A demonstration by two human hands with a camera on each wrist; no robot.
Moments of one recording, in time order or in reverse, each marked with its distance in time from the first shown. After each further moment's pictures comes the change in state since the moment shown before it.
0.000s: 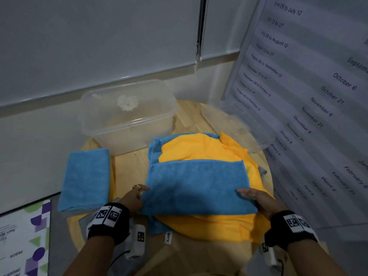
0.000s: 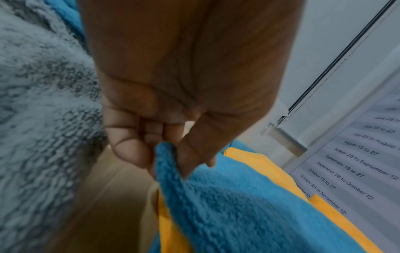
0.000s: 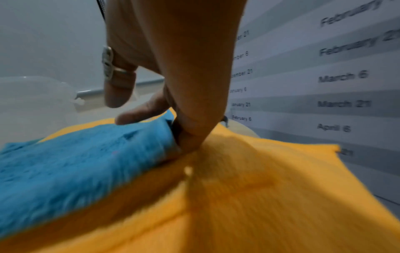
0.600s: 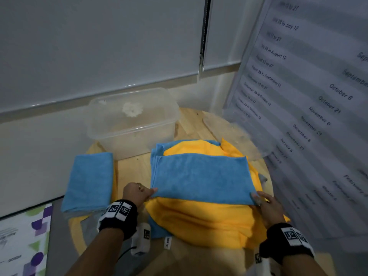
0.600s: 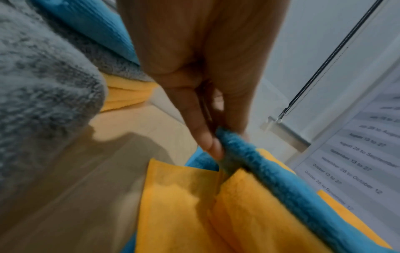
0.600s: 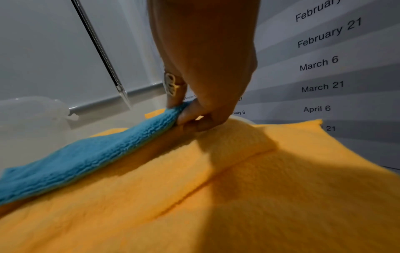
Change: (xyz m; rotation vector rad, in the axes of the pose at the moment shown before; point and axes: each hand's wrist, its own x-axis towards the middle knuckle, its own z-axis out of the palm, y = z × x) left_hand 0.000 0.027 0.002 -0.218 0.363 -0.055; right_hand 0.002 0.019 -0.004 0.132 0.456 -0.204
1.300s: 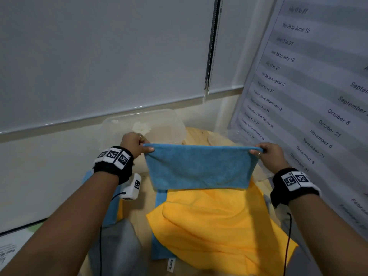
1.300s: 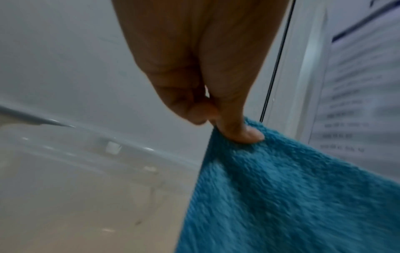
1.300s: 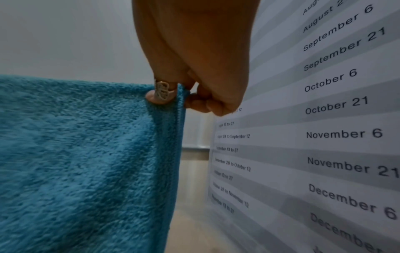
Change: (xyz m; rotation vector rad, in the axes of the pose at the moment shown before) left_hand 0.037 0.147 -0.132 0.308 0.194 0.452; right_hand 0.003 -0.219 0.050 -0.634 -0.111 -0.802
